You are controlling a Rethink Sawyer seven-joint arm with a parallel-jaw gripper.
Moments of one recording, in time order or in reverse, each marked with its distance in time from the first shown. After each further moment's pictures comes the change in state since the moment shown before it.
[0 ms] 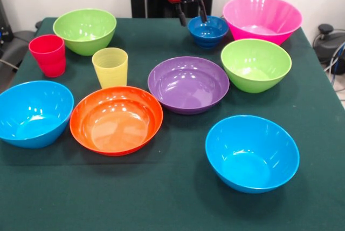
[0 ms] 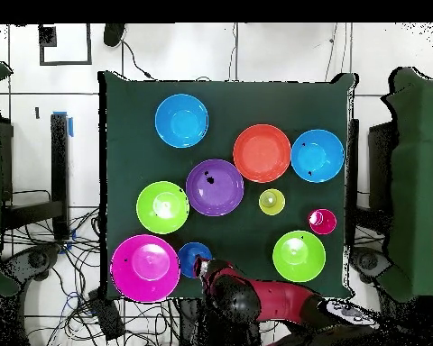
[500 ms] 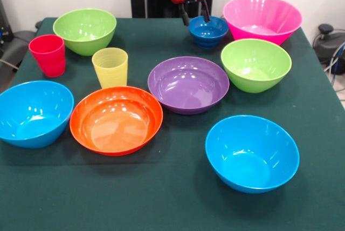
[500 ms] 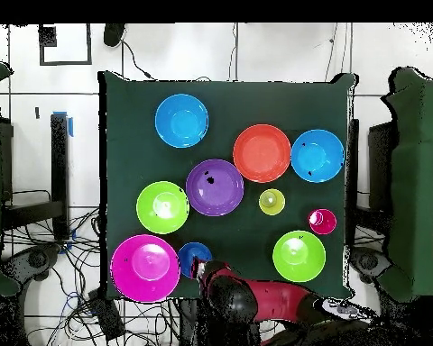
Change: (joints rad) arm 0.018 0.013 -0.005 0.000 0.000 0.000 0.000
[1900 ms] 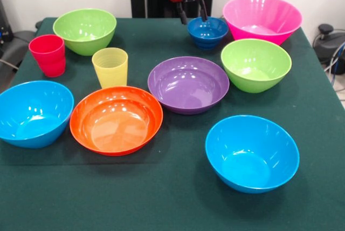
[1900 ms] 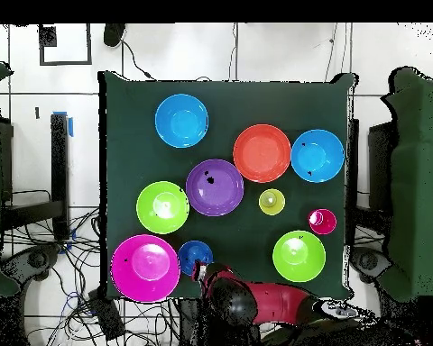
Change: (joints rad) arm 0.019 -0.008 -0.035 0.000 0.000 0.000 0.000
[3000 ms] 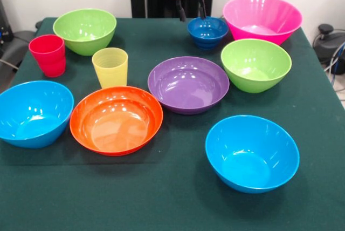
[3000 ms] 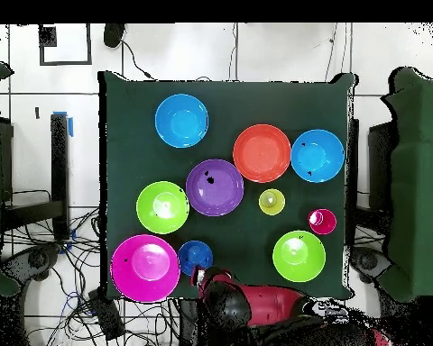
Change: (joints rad) arm 0.089 -0.015 -0.072 0.000 0.000 0.000 0.000
